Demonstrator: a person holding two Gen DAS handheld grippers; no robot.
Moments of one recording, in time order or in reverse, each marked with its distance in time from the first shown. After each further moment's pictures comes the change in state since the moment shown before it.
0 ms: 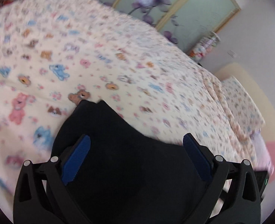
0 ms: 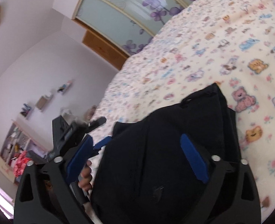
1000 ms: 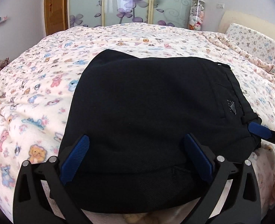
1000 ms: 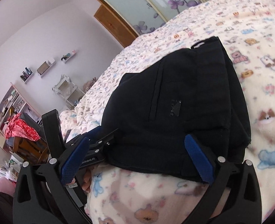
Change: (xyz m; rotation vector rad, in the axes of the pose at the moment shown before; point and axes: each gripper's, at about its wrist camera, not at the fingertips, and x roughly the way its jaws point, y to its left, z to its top) left arm -0.041 -0.030 -0.147 0.407 -0.053 0.319; right arm -0.026 0.030 -0.087 -0.192 0.123 -0.081
